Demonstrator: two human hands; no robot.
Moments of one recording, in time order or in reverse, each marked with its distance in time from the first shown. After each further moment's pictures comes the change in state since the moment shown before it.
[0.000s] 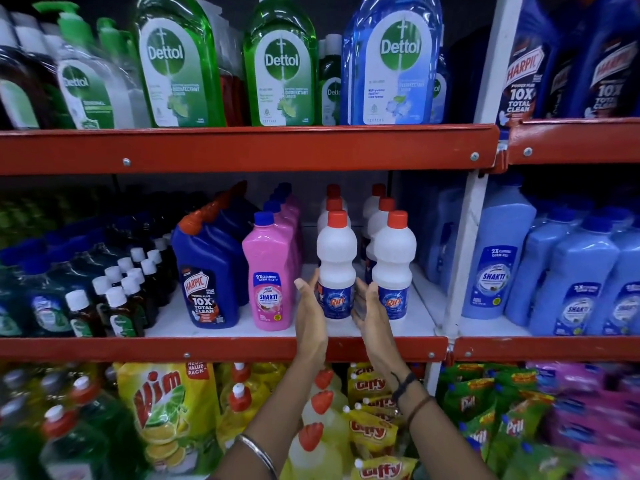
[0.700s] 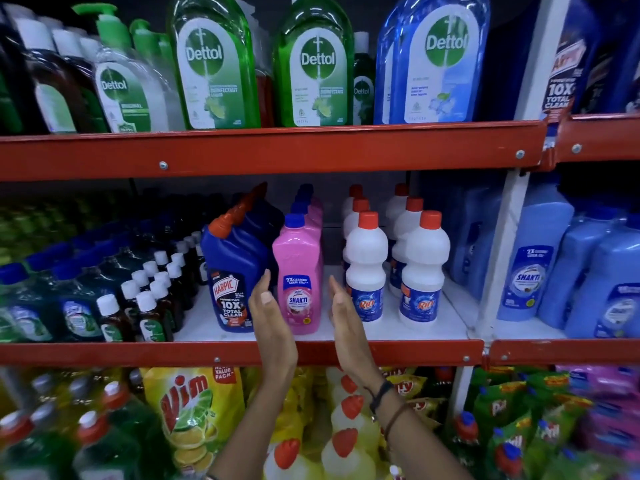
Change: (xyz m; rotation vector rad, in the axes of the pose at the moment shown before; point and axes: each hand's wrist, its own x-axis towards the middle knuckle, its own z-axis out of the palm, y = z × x) left_hand 0.007 0.008 -0.098 0.124 0.220 0.381; right_hand -0.012 0.003 0.089 -0.146 -0.075 -0.080
